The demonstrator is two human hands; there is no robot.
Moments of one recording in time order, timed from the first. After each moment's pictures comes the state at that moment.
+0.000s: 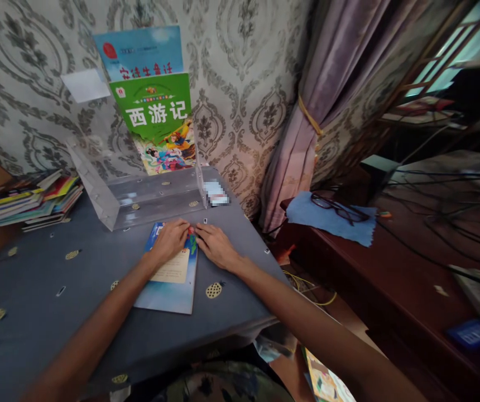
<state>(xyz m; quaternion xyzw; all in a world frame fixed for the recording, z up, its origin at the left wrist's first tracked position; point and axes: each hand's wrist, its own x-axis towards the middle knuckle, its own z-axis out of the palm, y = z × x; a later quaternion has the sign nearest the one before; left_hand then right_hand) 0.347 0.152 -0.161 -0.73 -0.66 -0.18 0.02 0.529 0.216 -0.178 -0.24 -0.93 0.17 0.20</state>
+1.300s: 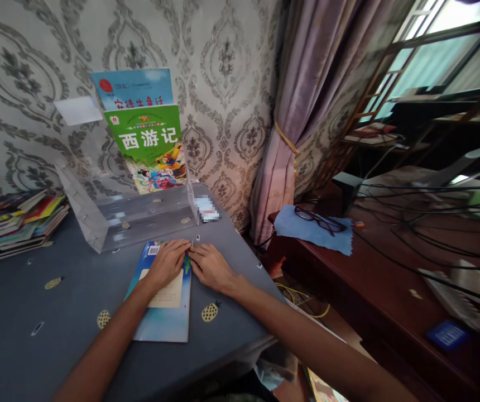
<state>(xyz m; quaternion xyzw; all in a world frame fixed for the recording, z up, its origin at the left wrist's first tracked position) 0.350 0.151 -0.181 -0.77 -0.59 -0.23 0.04 0.535 0.206 -0.168 -0.20 -0.95 0.09 0.22</state>
